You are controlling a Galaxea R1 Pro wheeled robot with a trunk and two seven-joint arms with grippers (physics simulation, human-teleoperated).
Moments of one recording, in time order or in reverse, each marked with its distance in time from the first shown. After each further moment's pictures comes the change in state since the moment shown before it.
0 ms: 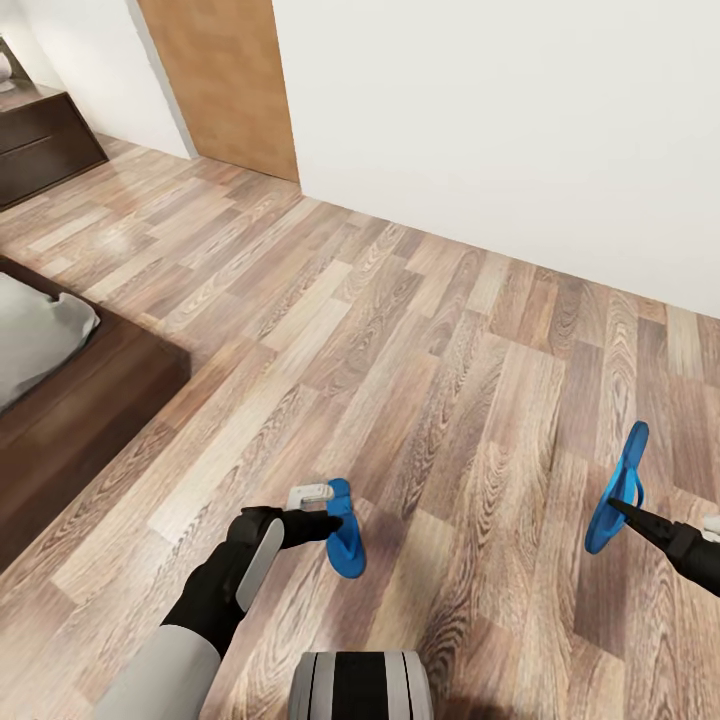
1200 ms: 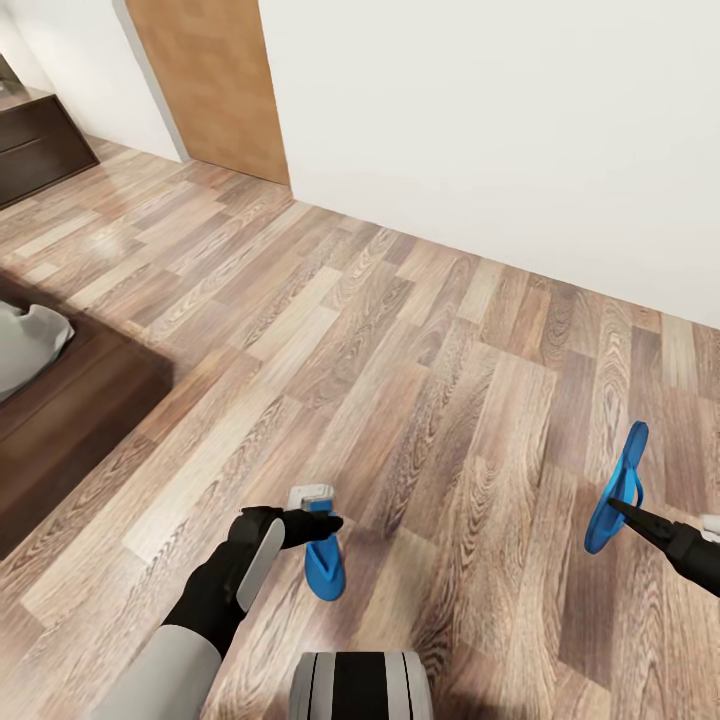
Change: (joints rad) left arm 0.000 -0.002 -0.002 0.000 0.000 -0.002 0.000; right arm 0.000 0.002 0.000 0.000 0.001 0.000 0.000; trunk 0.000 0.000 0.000
